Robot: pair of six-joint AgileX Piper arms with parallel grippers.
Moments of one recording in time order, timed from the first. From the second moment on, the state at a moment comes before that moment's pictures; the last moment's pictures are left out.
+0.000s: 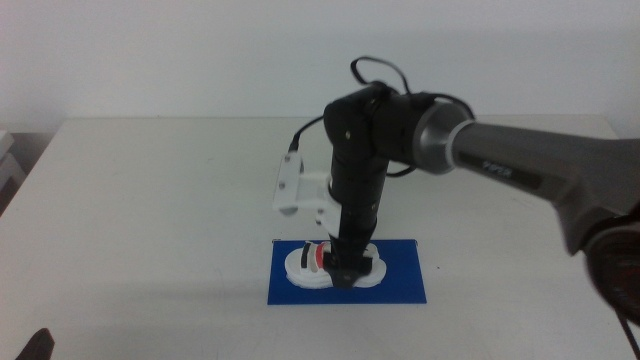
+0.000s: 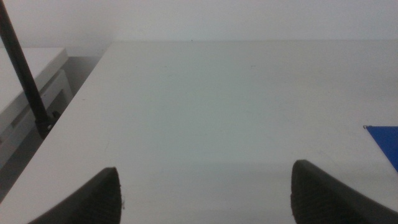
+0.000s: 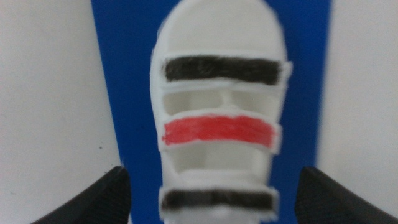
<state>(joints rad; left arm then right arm) 0.04 -0.01 0.03 -0.09 0.27 0.07 0.65 2.18 -1.81 0.08 1.13 -0.82</state>
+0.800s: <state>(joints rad) 0.04 -0.01 0.03 -0.09 0.27 0.07 0.18 0.85 -0.77 -0.01 0.44 0.01</state>
